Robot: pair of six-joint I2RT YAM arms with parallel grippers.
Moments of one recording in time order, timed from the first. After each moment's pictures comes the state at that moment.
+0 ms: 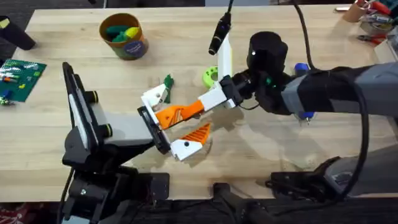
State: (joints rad) left arm -0.18 0.00 0.01 -0.08 0.84 0.01; right arm 0.56 1.69 0.64 0.82 -1.47 0.99
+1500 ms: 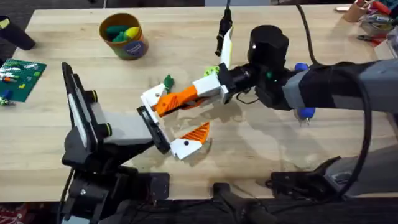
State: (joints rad) left arm -0.18 0.00 0.01 -0.08 0.84 0.00; right arm 0.54 1.69 0.68 0.78 -1.35 1.21
